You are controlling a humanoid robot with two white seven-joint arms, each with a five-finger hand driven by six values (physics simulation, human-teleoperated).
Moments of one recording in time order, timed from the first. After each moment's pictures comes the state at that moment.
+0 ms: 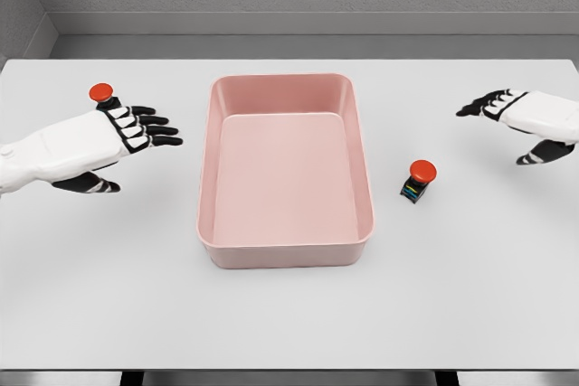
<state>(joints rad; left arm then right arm) -0.59 1.18 -0.86 -1.71 -0.35 -0.54 0.02 -0.81 -1.08 1.02 -1.25 0.25 -0.61 0.15</state>
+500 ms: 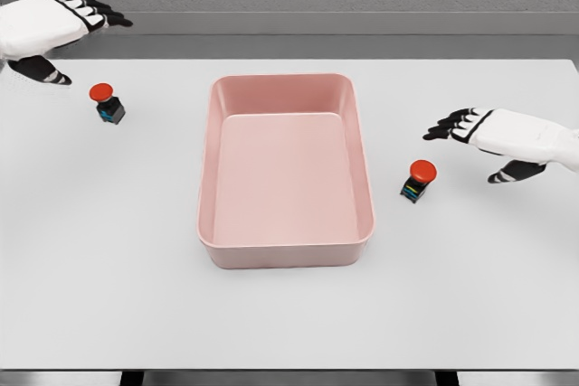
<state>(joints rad) -1.04 1.02 -1.01 -1.36 -0.32 -0.40 -0.24 -0.77 -1.10 1.02 -1.43 0.25 -0.61 0.15</state>
